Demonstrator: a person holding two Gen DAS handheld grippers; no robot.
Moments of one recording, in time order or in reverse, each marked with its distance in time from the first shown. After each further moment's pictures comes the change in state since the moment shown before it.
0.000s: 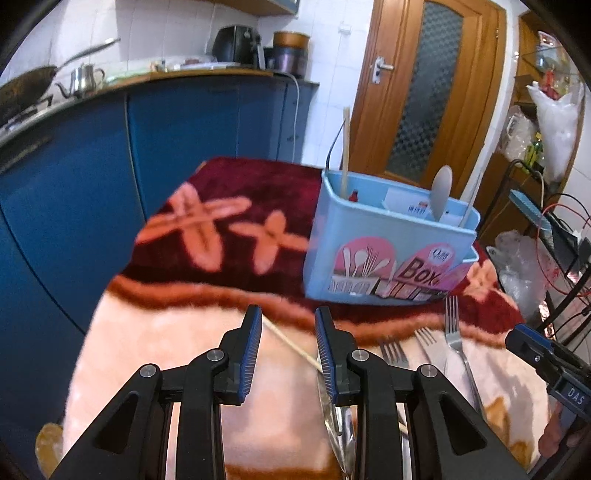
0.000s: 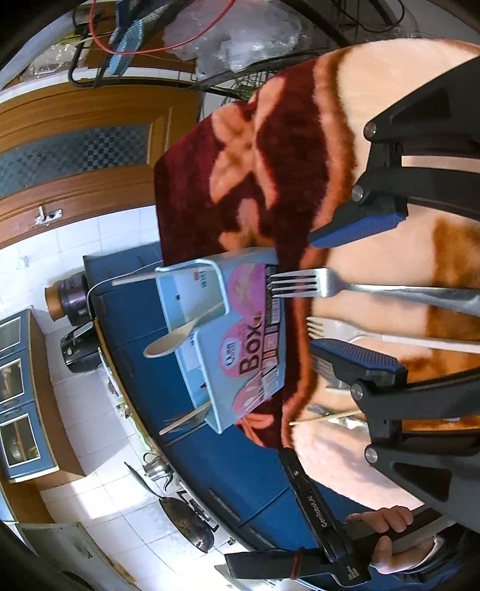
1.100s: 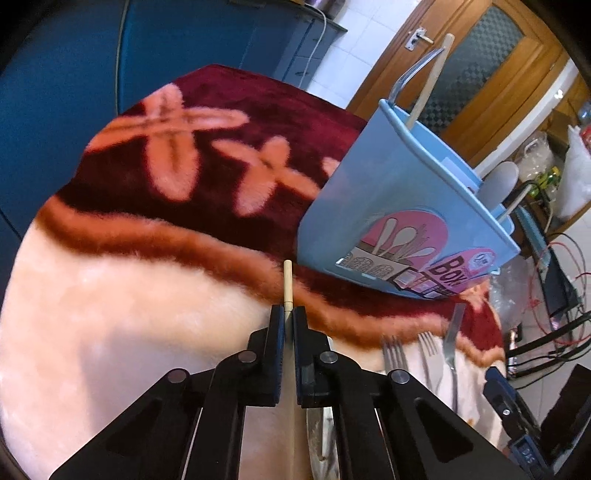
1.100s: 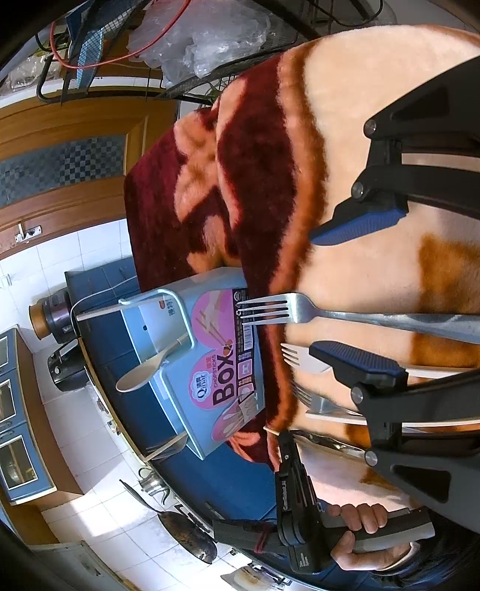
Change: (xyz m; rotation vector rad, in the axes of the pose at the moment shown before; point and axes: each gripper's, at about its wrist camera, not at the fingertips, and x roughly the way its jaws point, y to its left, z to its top) left arm 0.071 0.024 0.005 -0.218 0.256 -0.152; right arm 0.014 -0.020 -0.015 0.052 0.058 -0.016
